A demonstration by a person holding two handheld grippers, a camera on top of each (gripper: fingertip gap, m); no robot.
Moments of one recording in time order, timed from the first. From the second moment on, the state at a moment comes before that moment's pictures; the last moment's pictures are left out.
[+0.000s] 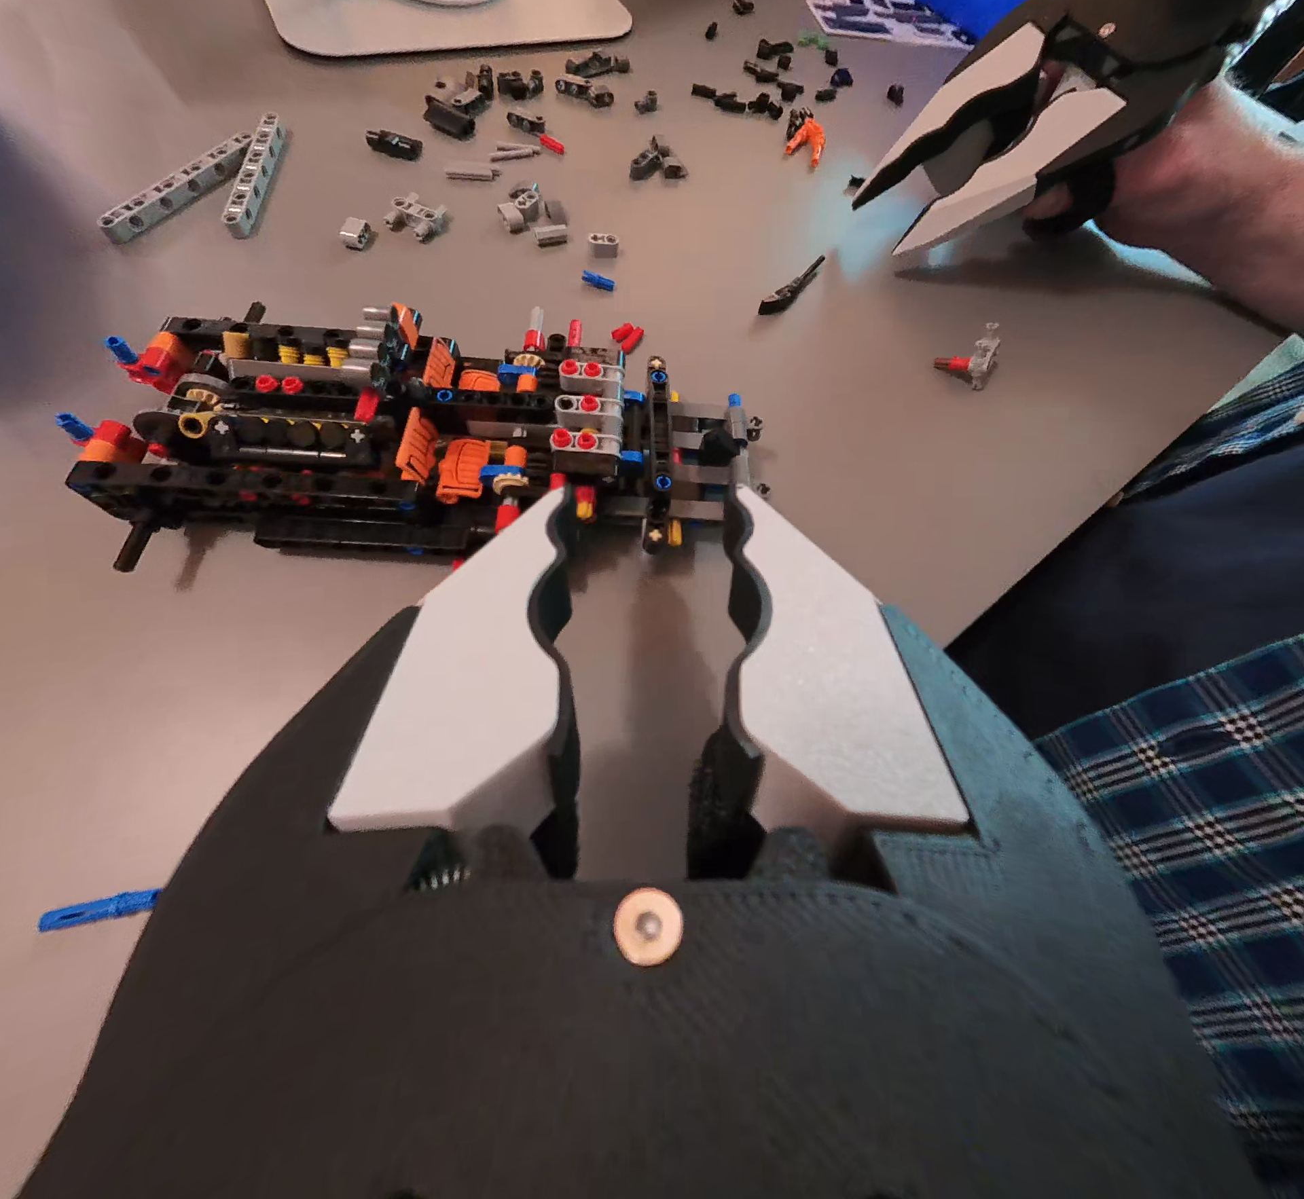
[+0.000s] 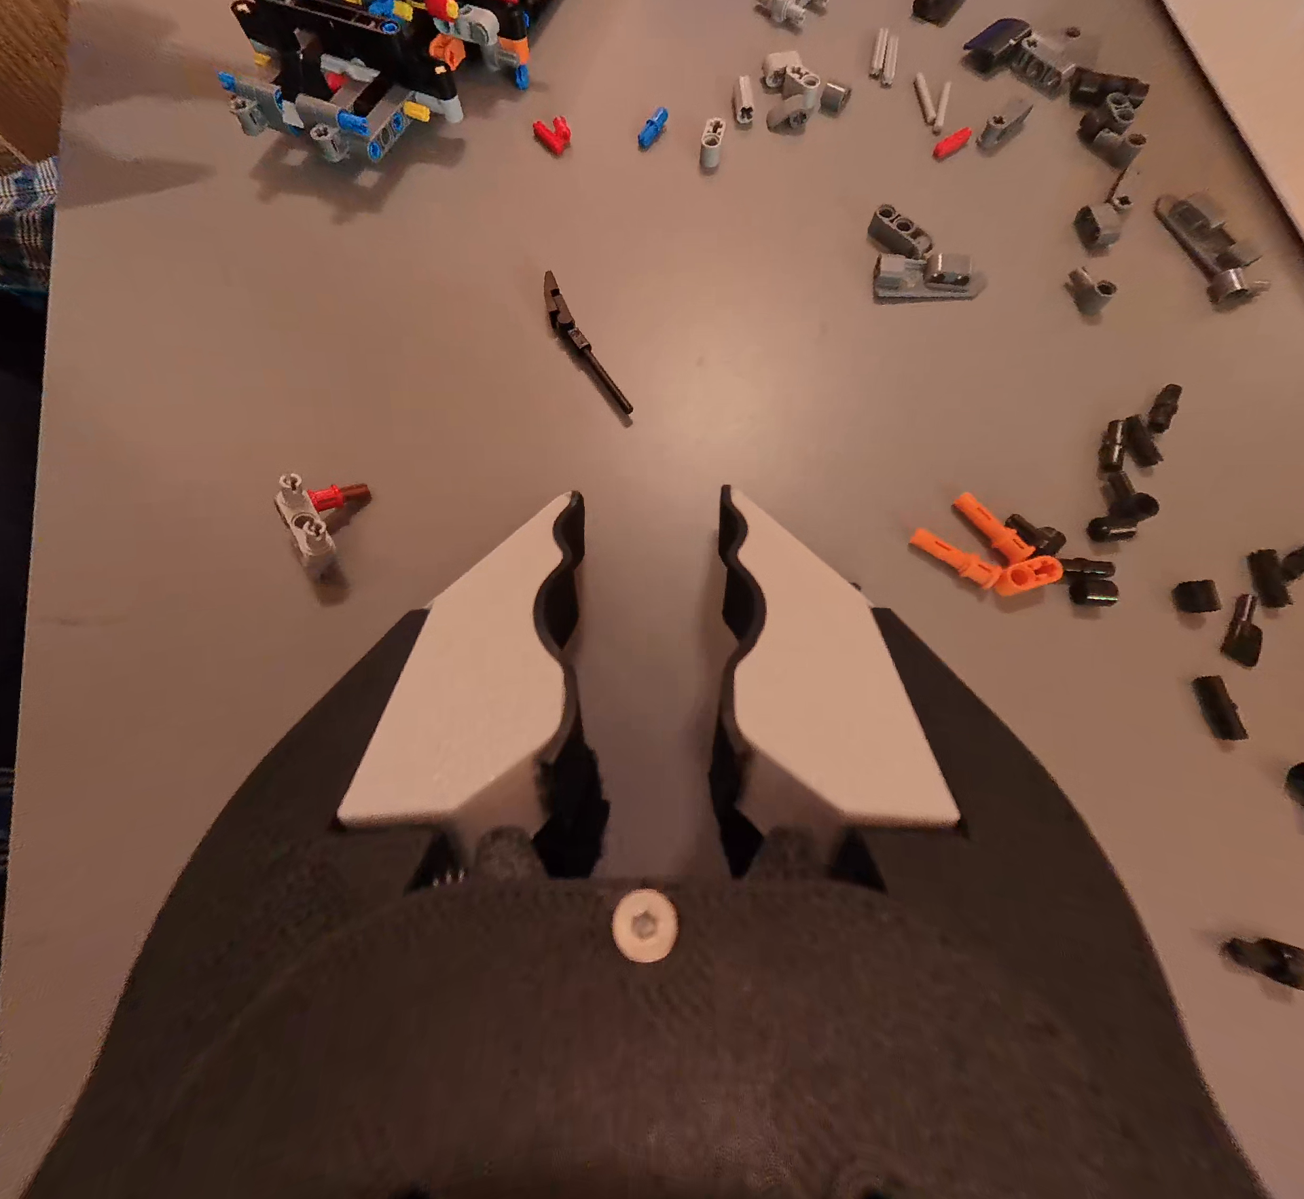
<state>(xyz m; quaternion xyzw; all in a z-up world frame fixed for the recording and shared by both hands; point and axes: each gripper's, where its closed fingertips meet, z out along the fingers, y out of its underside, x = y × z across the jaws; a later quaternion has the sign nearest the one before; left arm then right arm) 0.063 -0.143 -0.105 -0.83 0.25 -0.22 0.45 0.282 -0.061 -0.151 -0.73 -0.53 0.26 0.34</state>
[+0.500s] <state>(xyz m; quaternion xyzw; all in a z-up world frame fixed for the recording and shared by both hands) 0.078 -0.141 -0.100 -0.81 0.27 -0.24 0.46 0.302 -0.047 -0.130 -0.75 -0.45 0.30 0.39</state>
